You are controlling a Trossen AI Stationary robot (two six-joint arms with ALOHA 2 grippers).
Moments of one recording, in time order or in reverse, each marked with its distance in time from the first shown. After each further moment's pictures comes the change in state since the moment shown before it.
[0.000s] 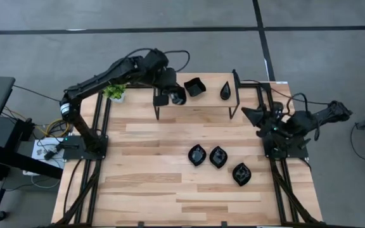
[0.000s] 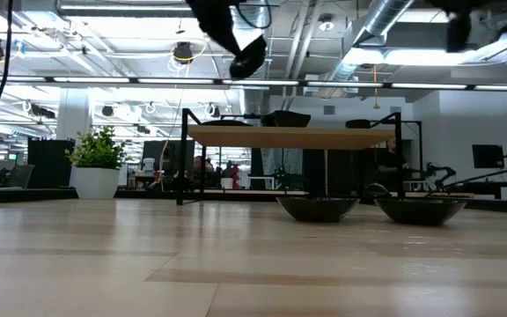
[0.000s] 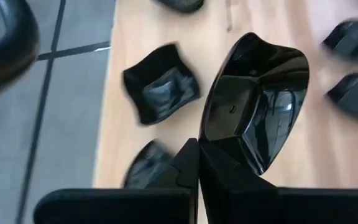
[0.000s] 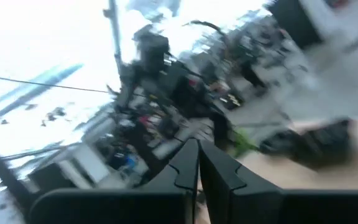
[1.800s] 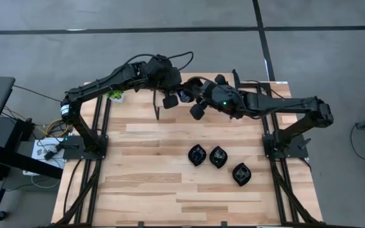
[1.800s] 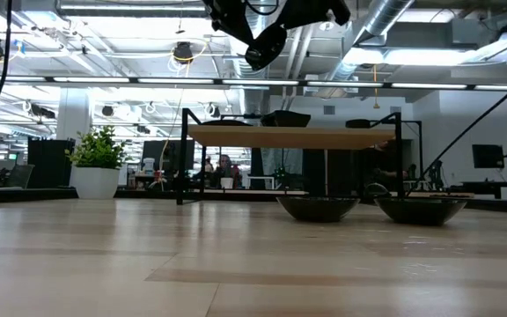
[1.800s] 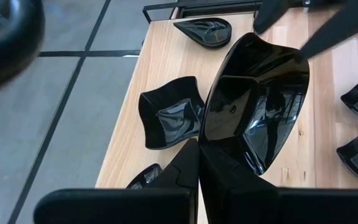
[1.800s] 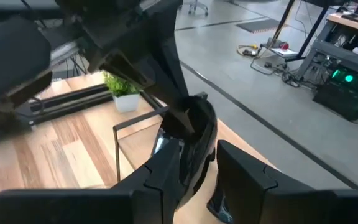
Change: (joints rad) left arm -0.096 0.000 -0.001 0.116 -0.168 -0.213; right arm -0.464 0.971 0.968 -0.699 -0.221 -0.309
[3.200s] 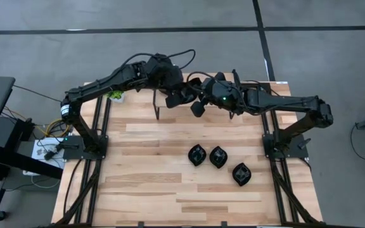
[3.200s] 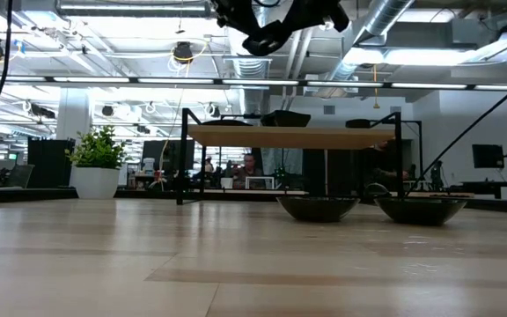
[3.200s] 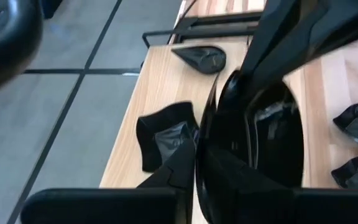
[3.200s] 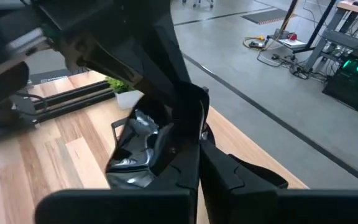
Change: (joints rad) left arm -0.002 0.001 -0.001 0.082 0.022 -0.002; right arm -0.024 0.000 0.004 -0.017 -0.078 0.018
